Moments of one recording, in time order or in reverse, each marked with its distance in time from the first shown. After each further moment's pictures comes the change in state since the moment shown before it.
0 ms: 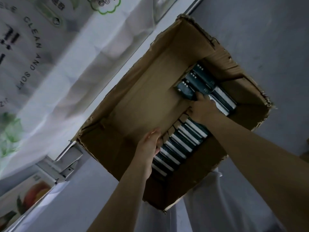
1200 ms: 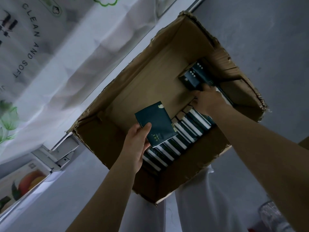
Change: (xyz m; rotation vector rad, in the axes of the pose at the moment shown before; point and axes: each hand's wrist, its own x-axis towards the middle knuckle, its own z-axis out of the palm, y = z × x) left_hand -0.008 0.007 -0.006 -0.244 0.024 0.124; right_hand -0.002 0.018 -0.034 -0.046 0.053 -0.032
